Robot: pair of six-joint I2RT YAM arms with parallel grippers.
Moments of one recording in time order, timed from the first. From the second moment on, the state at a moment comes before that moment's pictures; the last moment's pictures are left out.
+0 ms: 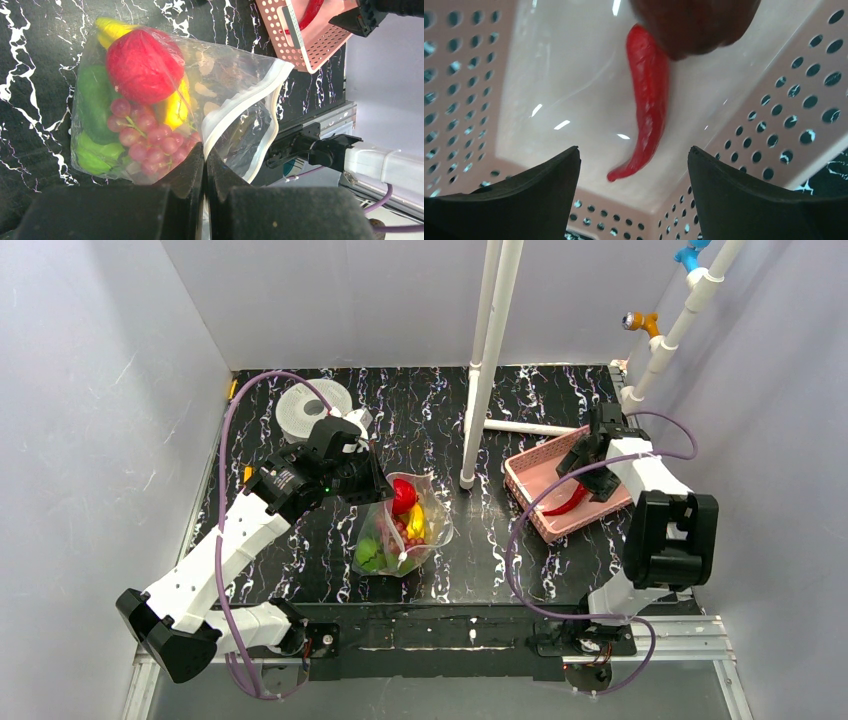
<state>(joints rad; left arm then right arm) -0.67 1.15 1.28 -0.90 0.08 -0.70 -0.03 1.58 1.12 -0.74 0.14 0.62</state>
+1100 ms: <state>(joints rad) -0.67 1.15 1.28 -0.91 0.08 -0.70 -0.09 2.01 1.51 -0.77 0.50 0.36</state>
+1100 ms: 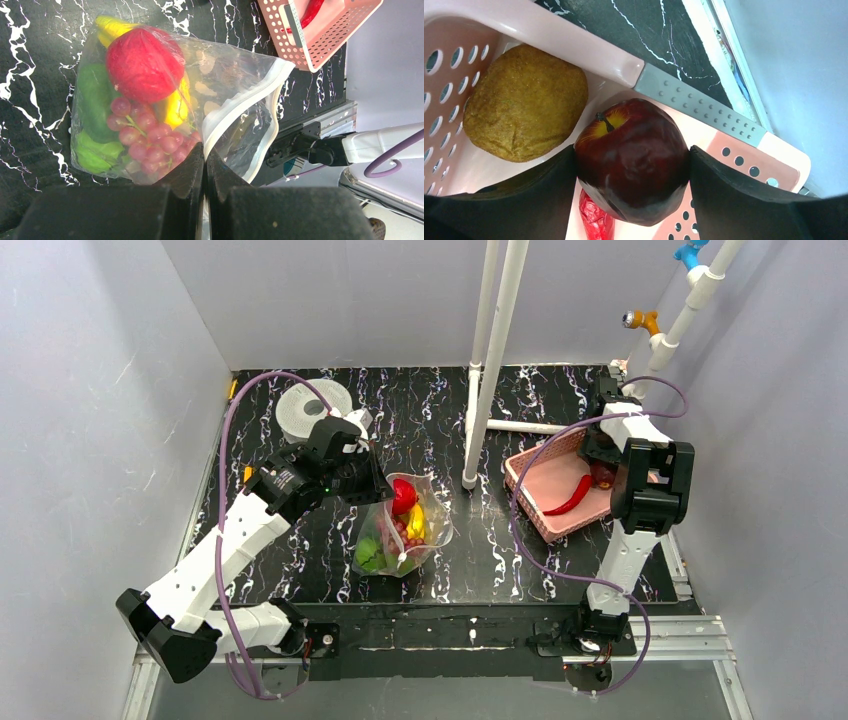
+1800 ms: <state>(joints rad) -0.67 1.15 1.28 -0.91 0.09 -0.70 -0.05 1.76 1.36 -0.72 0.34 0.34</state>
